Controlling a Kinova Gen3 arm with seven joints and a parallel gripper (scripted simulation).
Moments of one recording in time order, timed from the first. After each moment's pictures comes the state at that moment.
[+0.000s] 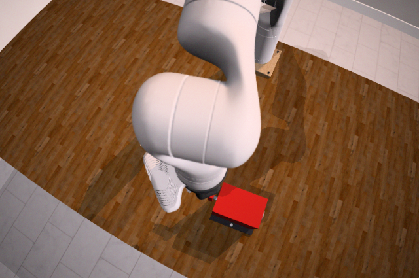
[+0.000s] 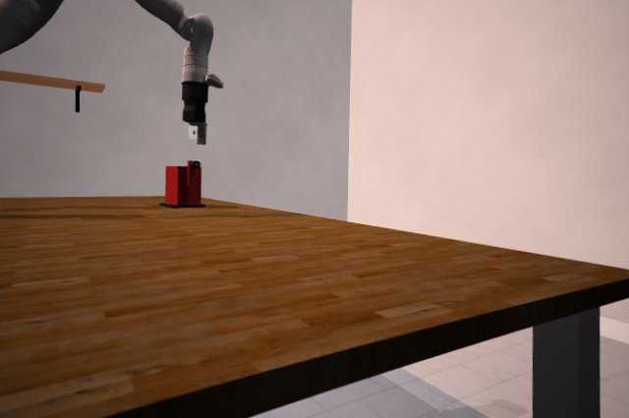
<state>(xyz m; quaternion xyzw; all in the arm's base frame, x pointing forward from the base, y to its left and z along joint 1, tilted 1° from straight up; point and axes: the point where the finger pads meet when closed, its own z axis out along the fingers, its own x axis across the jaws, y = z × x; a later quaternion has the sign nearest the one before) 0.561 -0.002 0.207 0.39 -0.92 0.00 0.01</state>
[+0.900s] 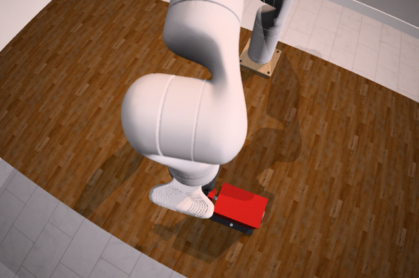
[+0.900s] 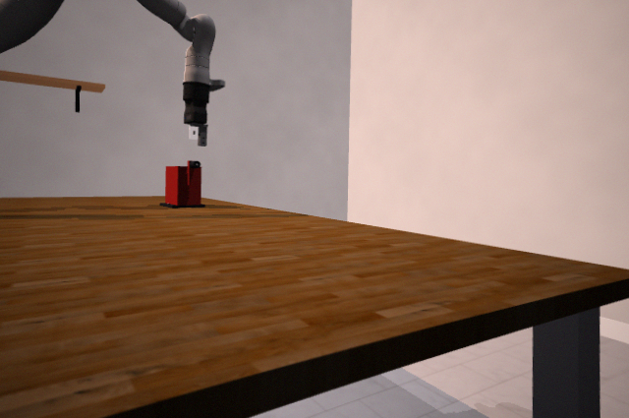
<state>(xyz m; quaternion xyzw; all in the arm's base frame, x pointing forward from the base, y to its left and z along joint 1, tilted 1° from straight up) 0.566 0.006 0.203 0.74 -0.67 -0.01 0.01</state>
